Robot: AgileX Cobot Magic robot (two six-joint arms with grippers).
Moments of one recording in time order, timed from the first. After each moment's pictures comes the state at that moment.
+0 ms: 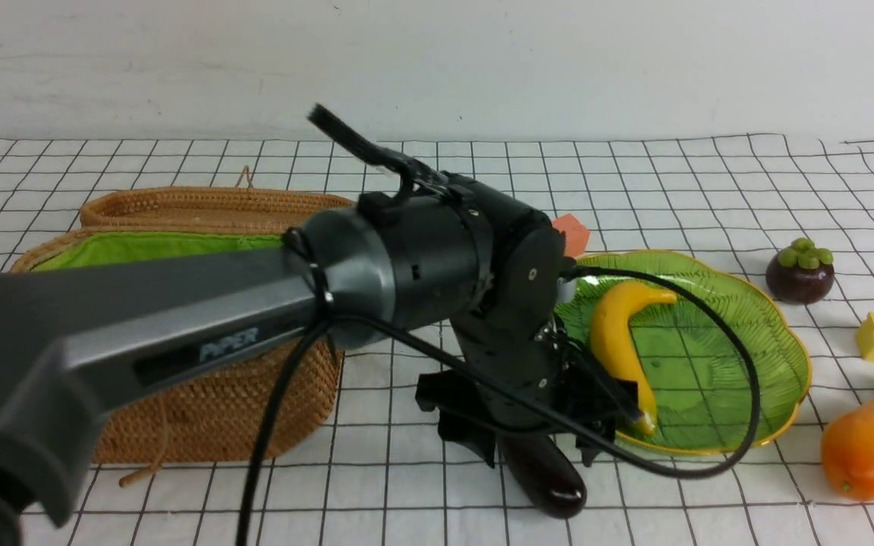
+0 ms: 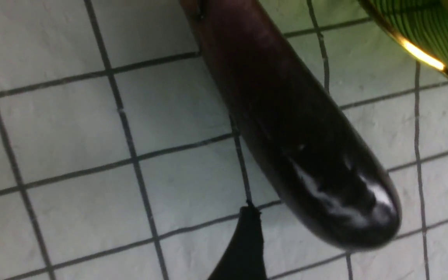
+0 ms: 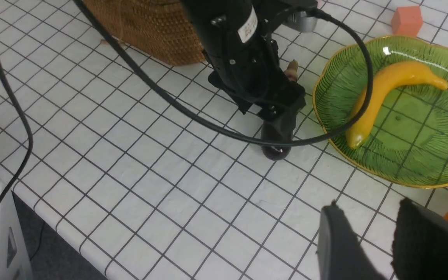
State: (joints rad) right arm 0.66 0.61 -1.12 0.08 1.20 0.00; left arm -0.81 2.02 -1.60 -0.06 0.88 -0.63
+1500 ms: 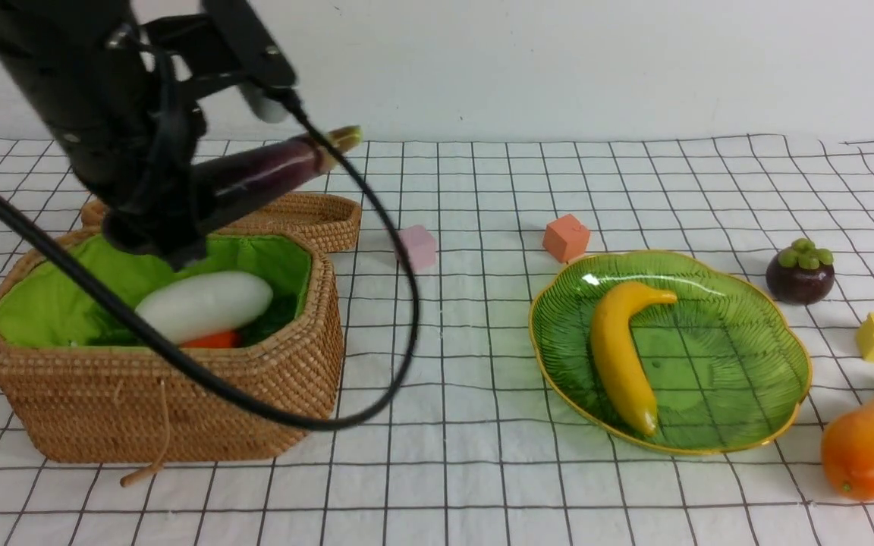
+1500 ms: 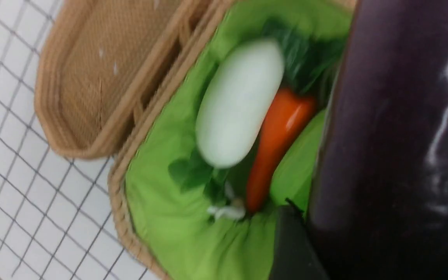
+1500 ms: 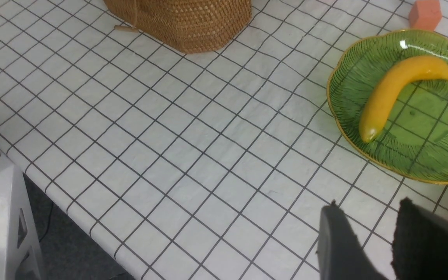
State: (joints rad) right arm 0.66 0.61 -1.12 0.11 1.23 -0.03; left arm -0.31 1.58 -1.58 0.19 1.24 0.66
